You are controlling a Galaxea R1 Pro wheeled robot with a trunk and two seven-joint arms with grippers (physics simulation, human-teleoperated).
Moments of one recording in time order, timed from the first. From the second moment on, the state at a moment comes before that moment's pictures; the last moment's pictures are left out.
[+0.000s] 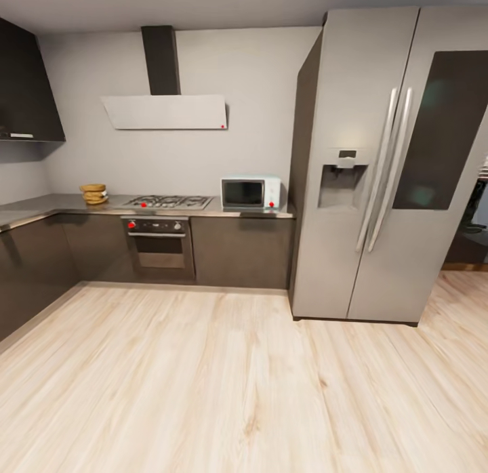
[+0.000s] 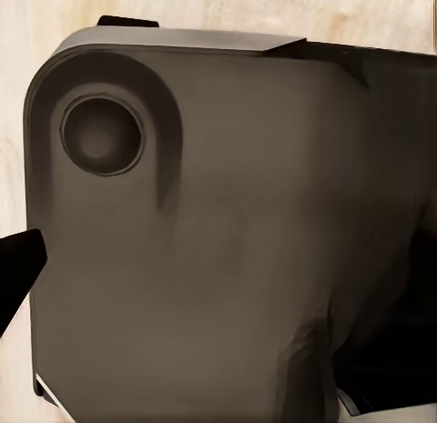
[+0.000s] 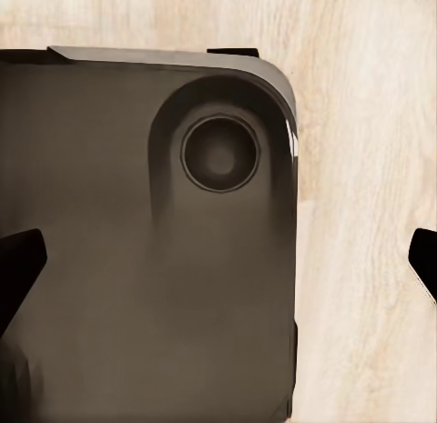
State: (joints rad) left arm 0.00 -0.07 0.01 -0.06 0.10 -0.01 0.01; right arm 0.00 -0.01 -0.02 0.02 0.00 -0.15 0.00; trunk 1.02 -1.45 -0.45
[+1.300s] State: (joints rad) left arm 0.00 -0.07 0.01 -0.06 0.09 -0.01 0.00; right arm 0.00 -0.01 -0.02 0.02 0.00 -0.15 0.00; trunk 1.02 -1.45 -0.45
